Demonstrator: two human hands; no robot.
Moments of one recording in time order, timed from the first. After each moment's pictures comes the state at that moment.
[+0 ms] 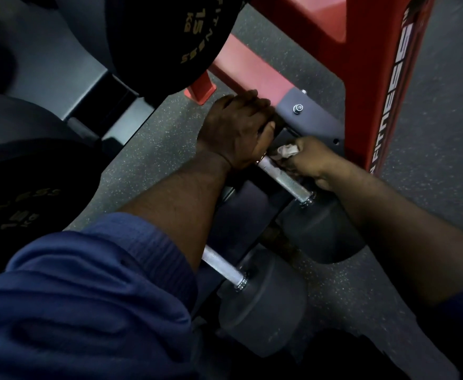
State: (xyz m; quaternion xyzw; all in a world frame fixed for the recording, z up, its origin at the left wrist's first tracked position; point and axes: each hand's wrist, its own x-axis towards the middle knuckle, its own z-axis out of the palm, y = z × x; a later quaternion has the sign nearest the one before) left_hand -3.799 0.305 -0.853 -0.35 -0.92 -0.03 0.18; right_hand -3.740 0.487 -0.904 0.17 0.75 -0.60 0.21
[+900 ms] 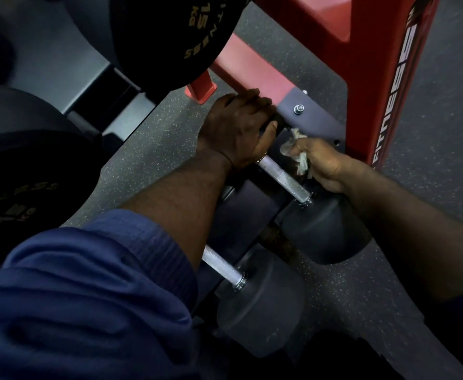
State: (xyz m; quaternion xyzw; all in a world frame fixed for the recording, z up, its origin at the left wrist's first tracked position) left_hand -3.798 0.304 -0.854 -0.34 -0.92 -0.05 0.20; right_hand -3.737 0.497 -0.898 0.20 0.63 -0.70 0.25
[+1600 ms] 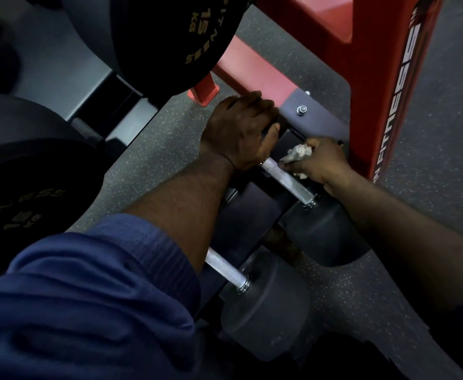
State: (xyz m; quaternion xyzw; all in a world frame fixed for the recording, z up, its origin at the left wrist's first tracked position) left_hand -3.798 0.304 -0.855 -0.35 -0.91 -0.05 0.21; right_hand -3.730 0.494 -0.911 0.21 0.81 -0.53 0.13
